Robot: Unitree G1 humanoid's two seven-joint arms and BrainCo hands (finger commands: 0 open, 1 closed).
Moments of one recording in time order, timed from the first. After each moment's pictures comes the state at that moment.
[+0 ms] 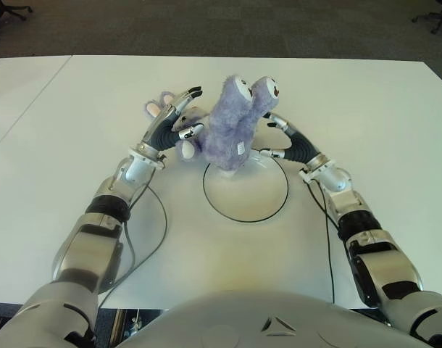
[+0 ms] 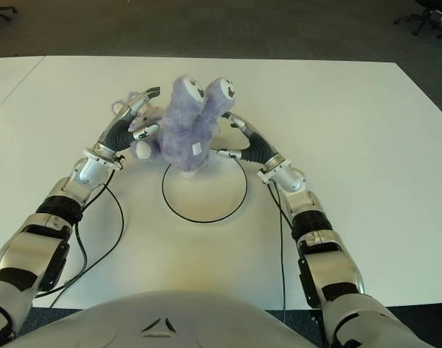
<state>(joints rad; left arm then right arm) -0.50 0.42 -0.17 0.89 0.42 -0.99 0.20 -0.37 -0.31 0.16 0.69 -0.28 -0.79 0.21</state>
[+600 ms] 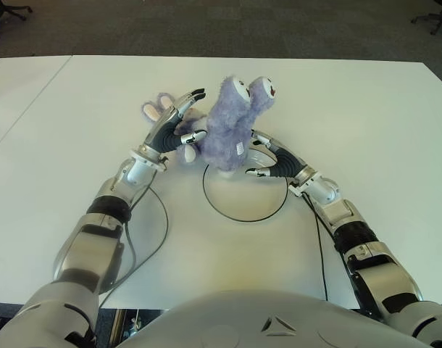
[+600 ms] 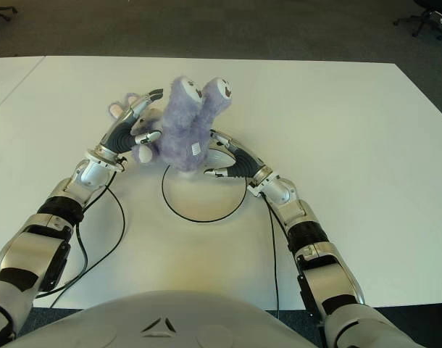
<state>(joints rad) -0.50 0.42 -0.18 0.90 0.45 -1.02 0.22 -0.33 -0.33 0.23 0.61 -0.36 -0.75 0.17</state>
